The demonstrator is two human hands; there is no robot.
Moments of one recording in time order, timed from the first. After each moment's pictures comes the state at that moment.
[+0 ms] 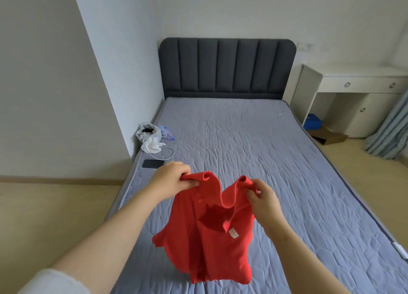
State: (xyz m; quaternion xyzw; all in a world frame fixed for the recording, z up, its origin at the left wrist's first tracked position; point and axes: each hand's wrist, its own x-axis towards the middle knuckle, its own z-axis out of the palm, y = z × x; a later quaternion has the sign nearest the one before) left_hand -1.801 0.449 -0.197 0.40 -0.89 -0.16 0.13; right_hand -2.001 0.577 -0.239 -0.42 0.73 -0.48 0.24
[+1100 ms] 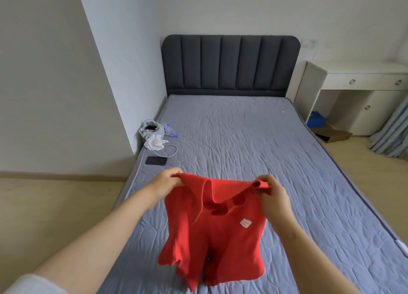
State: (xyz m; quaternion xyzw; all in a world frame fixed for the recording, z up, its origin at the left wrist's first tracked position) left_hand -1.782 0.461 -0.208 0.49 -0.67 -0.52 0.21; right_hand -2.007 0.585 -0.235 -0.38 0.75 -0.49 0.23
